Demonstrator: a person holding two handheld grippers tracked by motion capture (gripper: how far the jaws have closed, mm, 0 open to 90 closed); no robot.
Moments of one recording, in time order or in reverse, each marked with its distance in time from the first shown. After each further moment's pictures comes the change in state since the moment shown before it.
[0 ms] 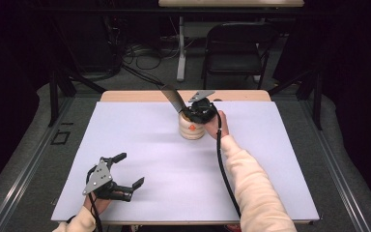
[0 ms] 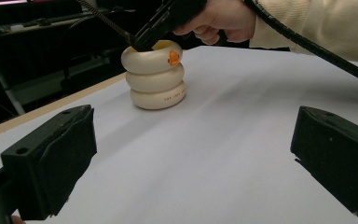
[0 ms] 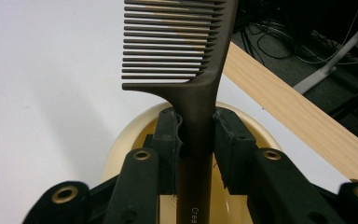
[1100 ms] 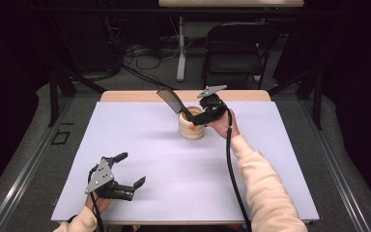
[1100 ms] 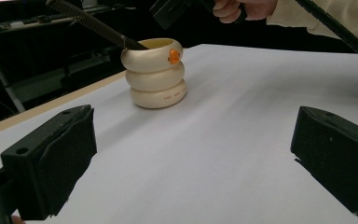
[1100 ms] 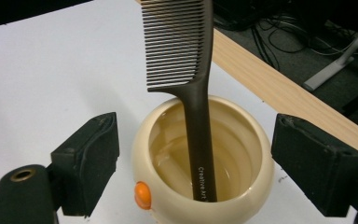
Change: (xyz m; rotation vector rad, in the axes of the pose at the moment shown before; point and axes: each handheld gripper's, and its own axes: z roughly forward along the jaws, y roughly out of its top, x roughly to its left) left arm -0.001 0.000 0.003 0.013 0.005 -0.004; right arm -0.007 0.008 -0.041 -0.002 0.057 0.067
